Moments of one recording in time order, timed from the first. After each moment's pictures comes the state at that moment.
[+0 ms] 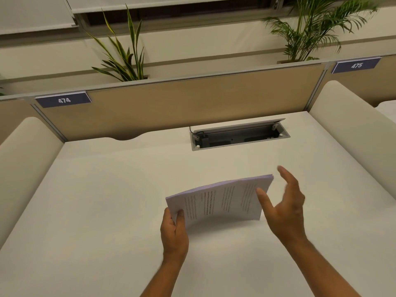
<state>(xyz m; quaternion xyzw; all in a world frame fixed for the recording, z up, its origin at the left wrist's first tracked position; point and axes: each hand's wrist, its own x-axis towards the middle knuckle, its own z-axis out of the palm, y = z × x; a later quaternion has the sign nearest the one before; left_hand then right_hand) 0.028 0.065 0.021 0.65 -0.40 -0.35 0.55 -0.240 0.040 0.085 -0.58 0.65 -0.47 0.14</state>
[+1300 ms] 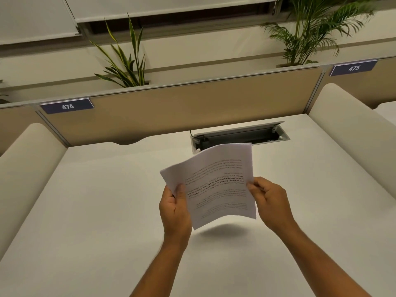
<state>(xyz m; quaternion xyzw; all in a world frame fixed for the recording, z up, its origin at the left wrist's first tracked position) 0.010 0.038 0.109 0.56 -0.41 -0.37 0.62 -0.218 0.023 0.119 -0.62 0.60 -0.42 0.28</state>
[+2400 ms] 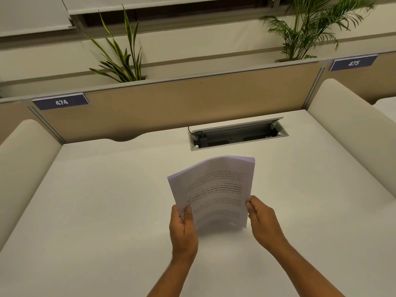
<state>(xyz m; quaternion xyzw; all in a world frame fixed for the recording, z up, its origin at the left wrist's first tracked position) -0.002 0.067 0.048 0.60 -0.41 -0.38 0.58 -0.212 0.048 0.051 -0.61 0.64 -0.34 0.33</state>
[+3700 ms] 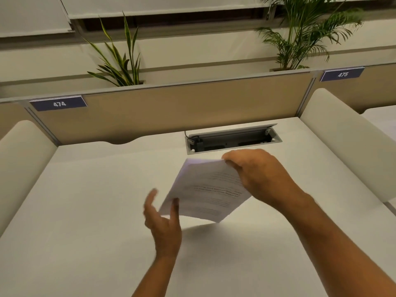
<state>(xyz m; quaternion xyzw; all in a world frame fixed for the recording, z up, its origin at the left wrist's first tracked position) 0.032 0.050 0.050 0.66 -0.41 -0.24 0.58 -0.196 0.007 0.238 -0.83 0.51 -0.20 0.03</state>
